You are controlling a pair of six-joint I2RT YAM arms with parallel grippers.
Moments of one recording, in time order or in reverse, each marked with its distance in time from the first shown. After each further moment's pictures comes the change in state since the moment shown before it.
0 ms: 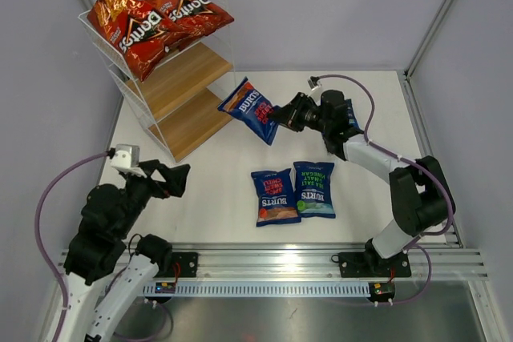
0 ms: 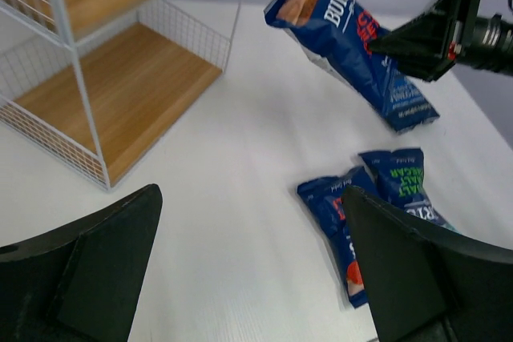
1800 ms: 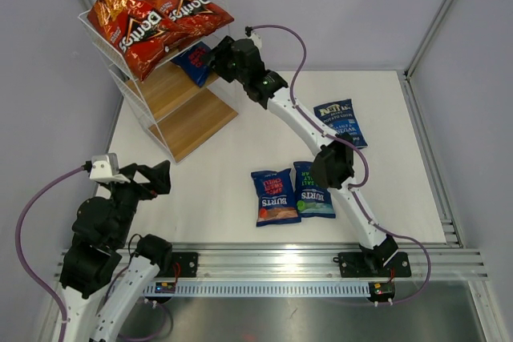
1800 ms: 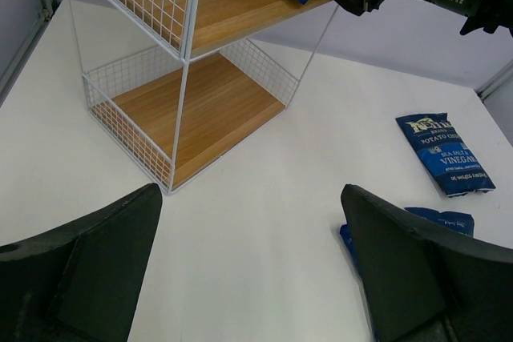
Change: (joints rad) left arm 0.026 -0.124 0.000 -0.018 -0.231 -0.020; right arm 0.293 0.888 1.647 -0.729 0.600 0.066
